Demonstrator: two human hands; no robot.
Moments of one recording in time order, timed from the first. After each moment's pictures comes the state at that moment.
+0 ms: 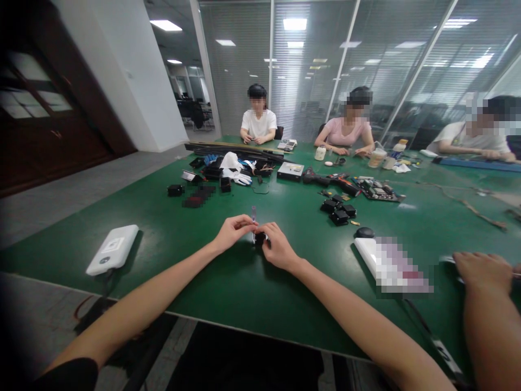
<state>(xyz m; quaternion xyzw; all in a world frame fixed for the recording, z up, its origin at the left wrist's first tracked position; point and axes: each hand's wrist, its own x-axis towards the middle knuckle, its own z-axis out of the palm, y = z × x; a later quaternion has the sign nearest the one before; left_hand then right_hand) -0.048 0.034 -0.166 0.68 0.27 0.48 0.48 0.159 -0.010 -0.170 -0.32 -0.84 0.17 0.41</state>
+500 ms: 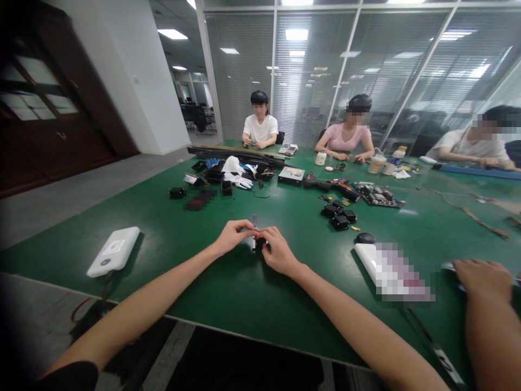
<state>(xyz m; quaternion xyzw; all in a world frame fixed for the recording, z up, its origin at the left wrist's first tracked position) -0.048 0.034 -0.161 0.70 0.29 0.47 0.45 0.157 -0.012 -0.165 -0.32 -0.85 0.16 0.39</state>
